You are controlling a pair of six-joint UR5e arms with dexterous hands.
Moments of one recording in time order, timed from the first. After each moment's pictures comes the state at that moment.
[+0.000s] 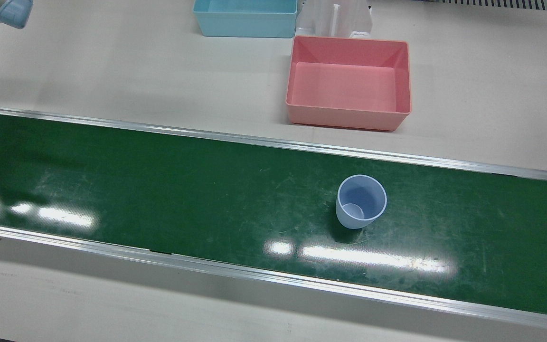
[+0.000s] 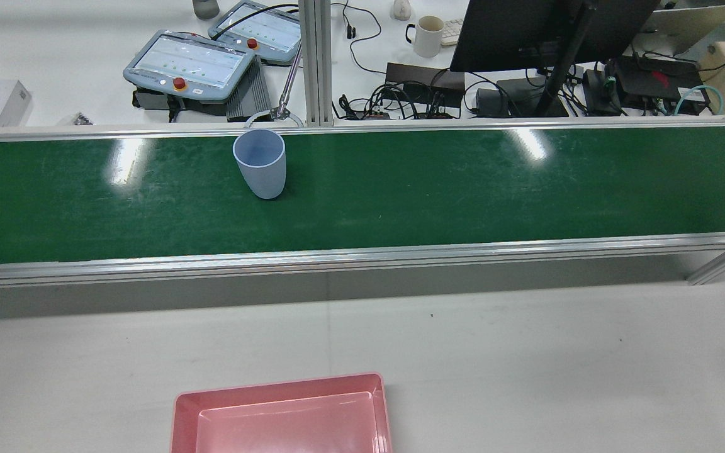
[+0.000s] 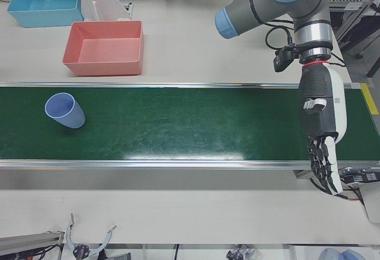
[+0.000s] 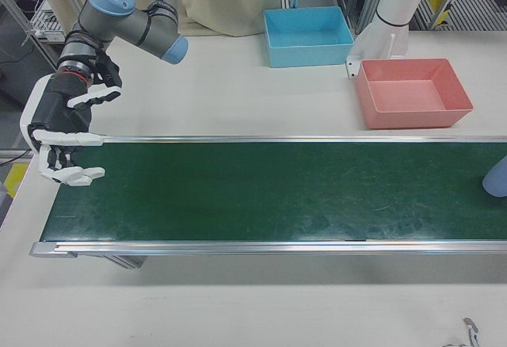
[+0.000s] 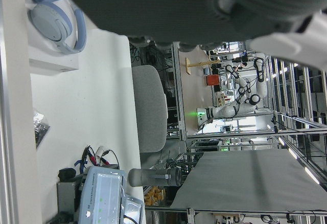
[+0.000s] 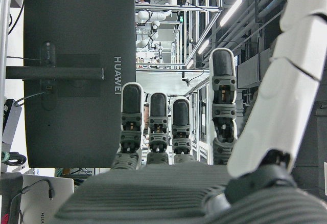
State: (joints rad) left arm -1.42 -1.90 -1.70 0.69 1.61 0.09; right arm 1.46 -1.64 1.68 -3.06 -1.46 0.01
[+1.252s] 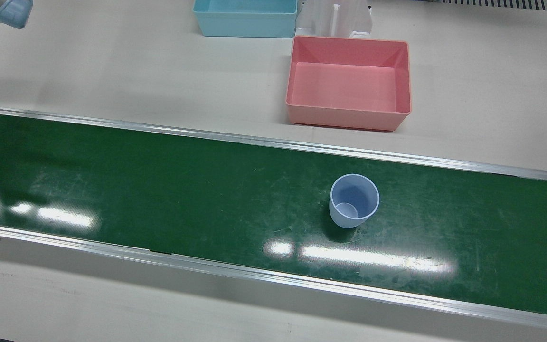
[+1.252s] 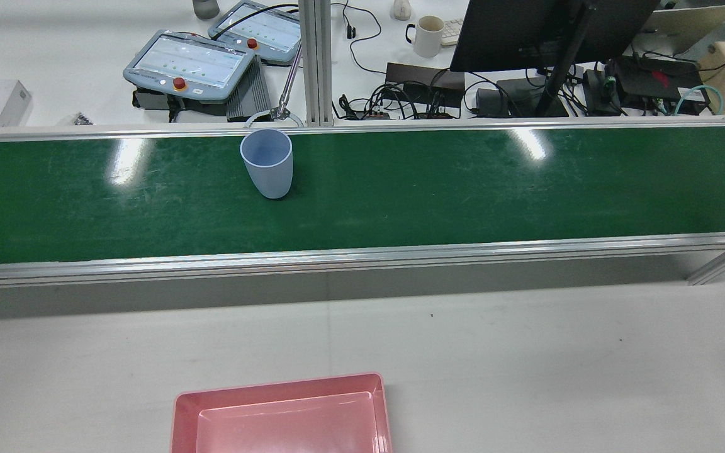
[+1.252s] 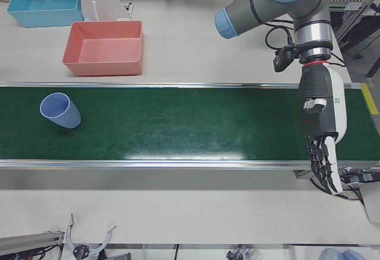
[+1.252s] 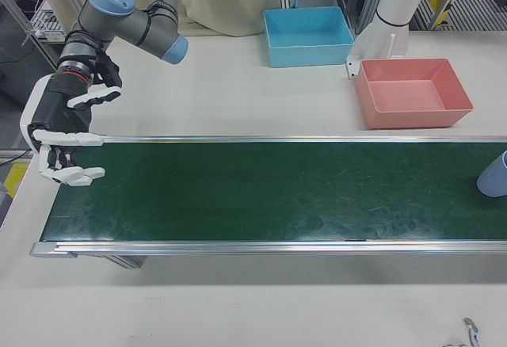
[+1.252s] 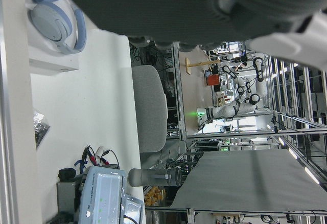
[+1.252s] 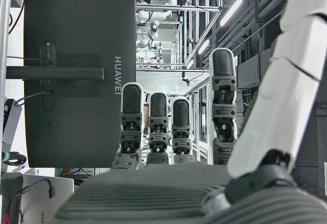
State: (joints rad) left arm -1.42 -1.90 -1.70 0.69 1.61 0.09; right arm 1.46 -1.64 1.68 -3.06 -1.46 0.01
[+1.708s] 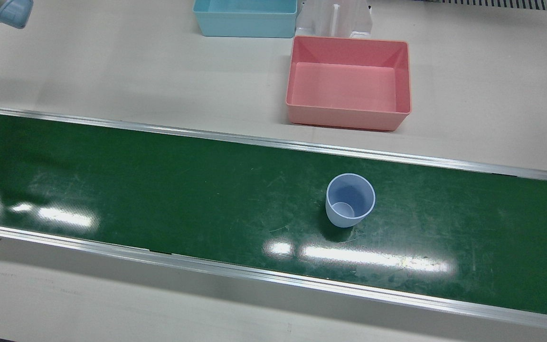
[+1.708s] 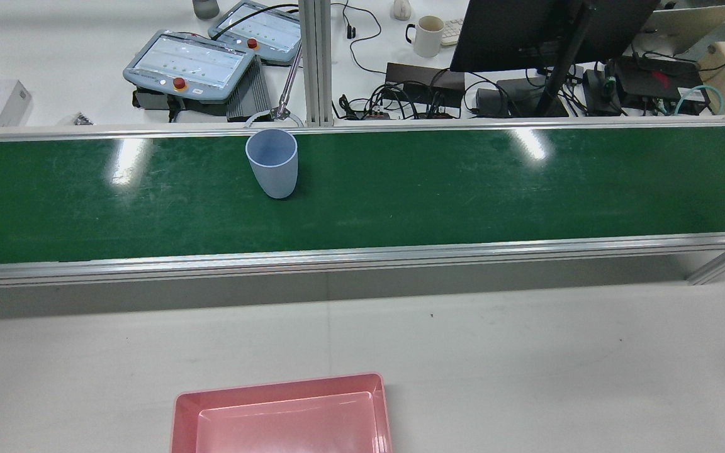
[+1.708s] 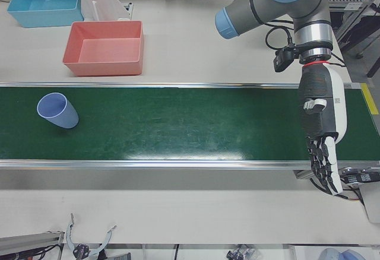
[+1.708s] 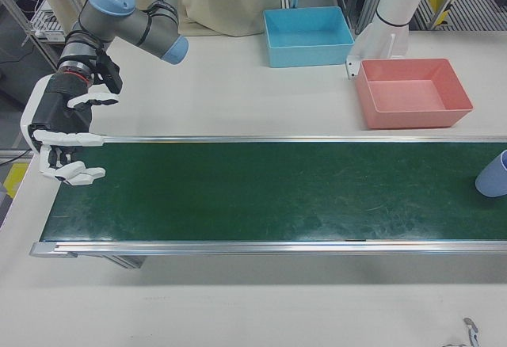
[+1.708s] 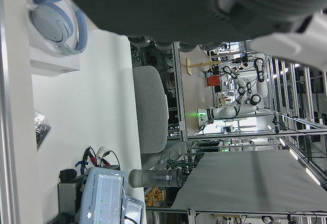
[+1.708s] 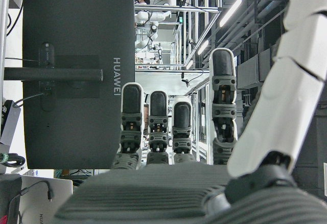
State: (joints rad) left arm -1.42 -1.90 -1.70 0.69 1.61 0.09; right arm 1.46 -1.64 1.68 -3.06 -1.46 0.01
